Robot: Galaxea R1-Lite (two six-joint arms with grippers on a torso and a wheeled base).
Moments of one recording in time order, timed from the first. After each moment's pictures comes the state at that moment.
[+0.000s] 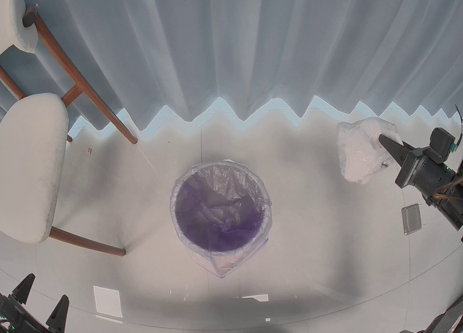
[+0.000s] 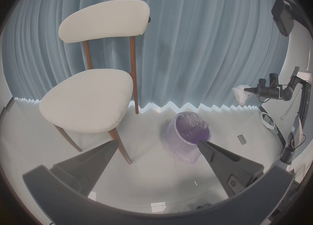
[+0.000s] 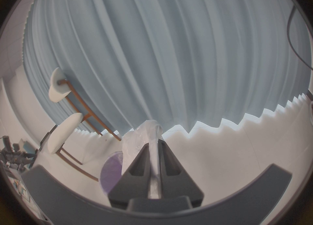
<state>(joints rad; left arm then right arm) -0.12 0.11 -0.02 -0.03 -0.02 -0.09 0.19 1.36 -0.47 -0.90 0.04 0.12</state>
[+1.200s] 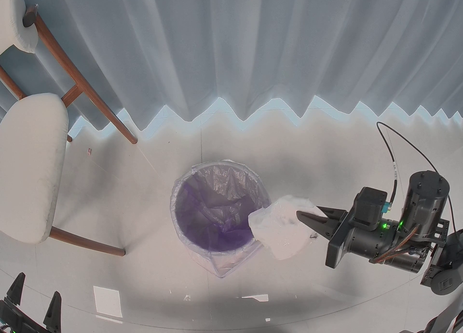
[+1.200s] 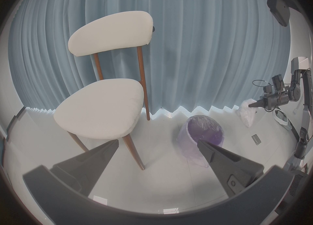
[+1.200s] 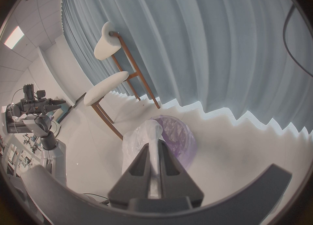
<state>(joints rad) 0.00 0.01 -0.02 0.00 -0.02 -0.02 0.56 1.59 -0.42 -0.95 0.08 -0.11</state>
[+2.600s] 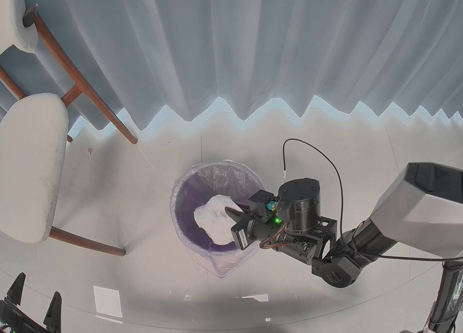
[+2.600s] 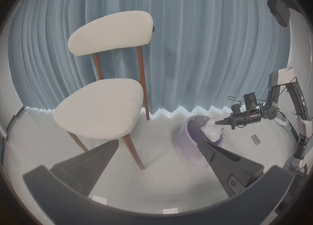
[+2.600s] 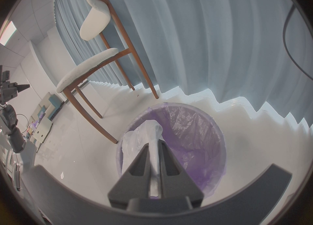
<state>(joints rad) 0.00 0.01 -0.02 0.00 -0.02 -0.02 0.64 2.19 -0.92 -0.98 -0.04 -0.09</state>
